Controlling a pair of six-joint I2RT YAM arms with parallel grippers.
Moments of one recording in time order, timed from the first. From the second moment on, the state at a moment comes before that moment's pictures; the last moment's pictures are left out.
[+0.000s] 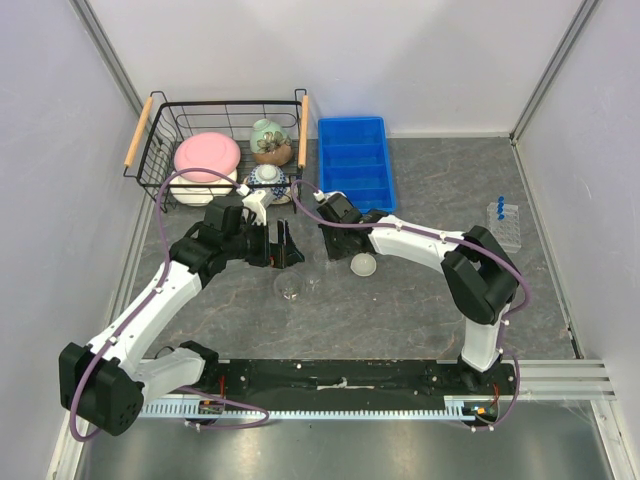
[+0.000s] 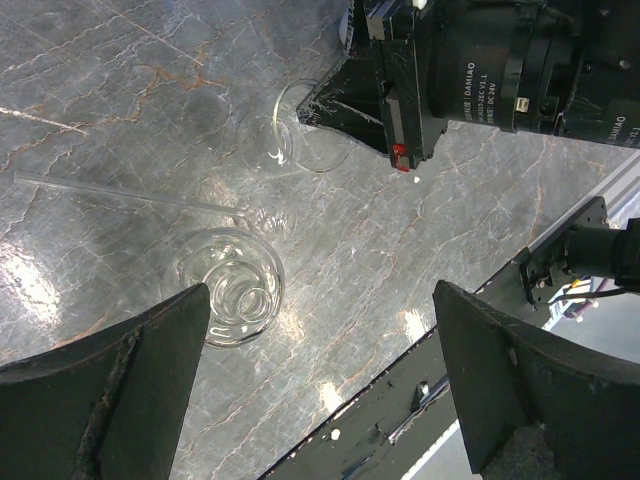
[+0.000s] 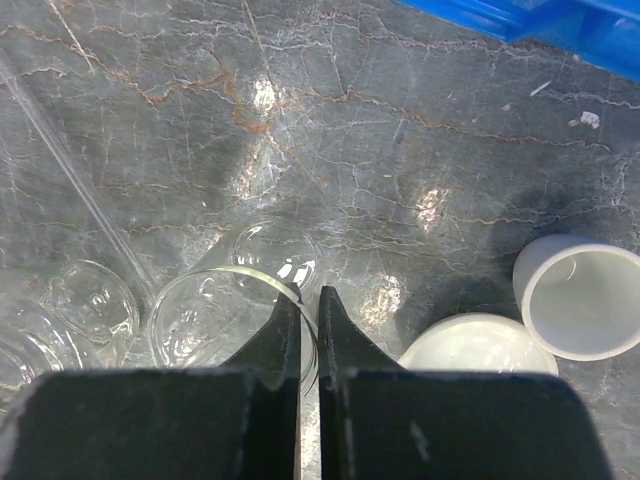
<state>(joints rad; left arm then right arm) -0.41 1.08 0.87 -0.50 0.40 -0.35 0.79 1.87 1.31 -0.43 0.11 0.43</state>
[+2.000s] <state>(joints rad) -0.41 1.07 0.86 -0.50 0.41 -0.35 0.38 2.07 1.70 -0.61 0.09 0.34</state>
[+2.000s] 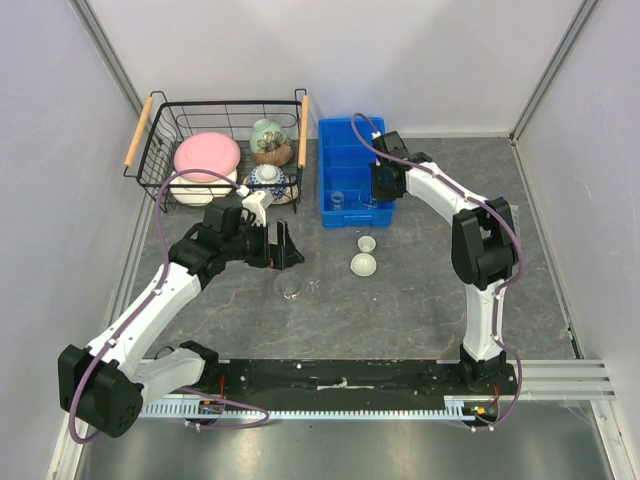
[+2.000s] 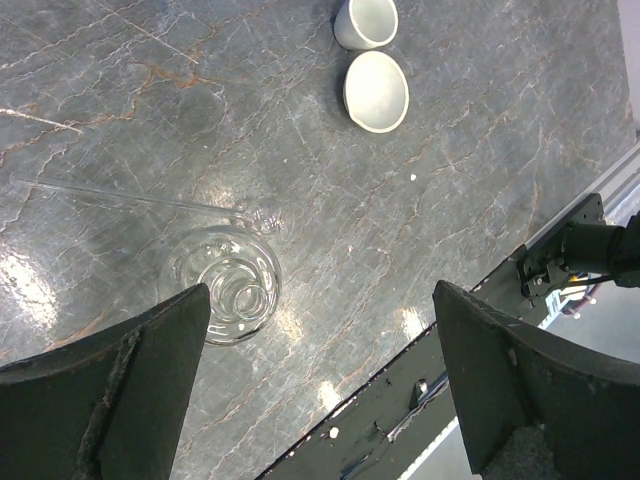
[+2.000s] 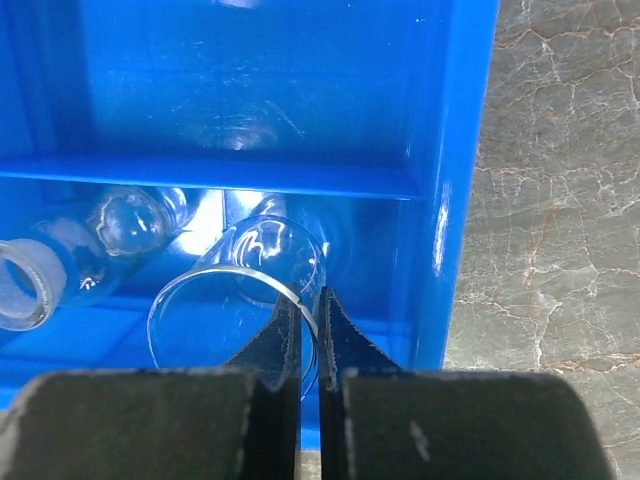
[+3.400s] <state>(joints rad) -0.41 1.07 0.86 -0.50 0.43 -0.35 0.50 1.85 1.79 -0.73 0.26 0.28</state>
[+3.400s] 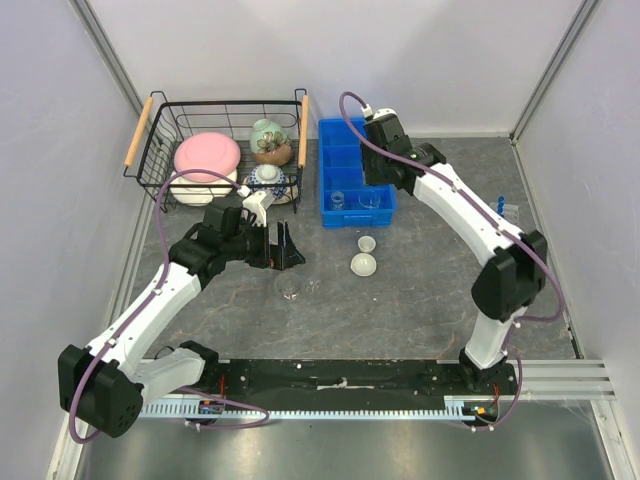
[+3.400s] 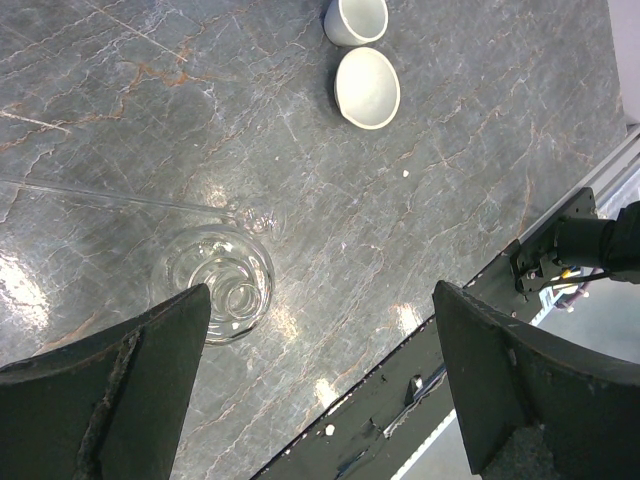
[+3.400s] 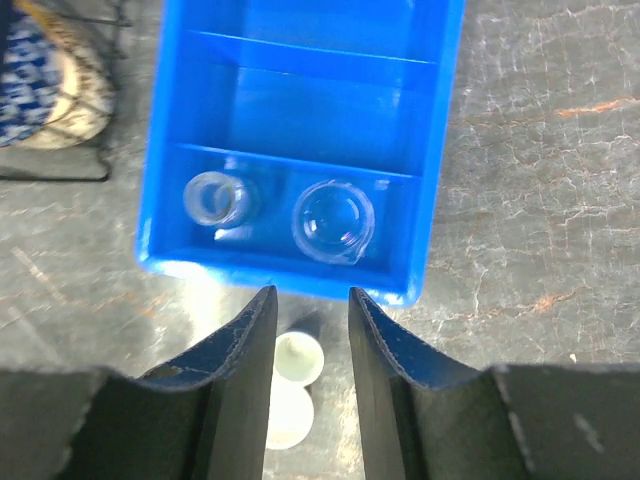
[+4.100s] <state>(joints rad) -0.41 1.06 0.86 -0.50 0.43 -0.35 0.58 1.78 1.57 -0.65 0.23 0.31</state>
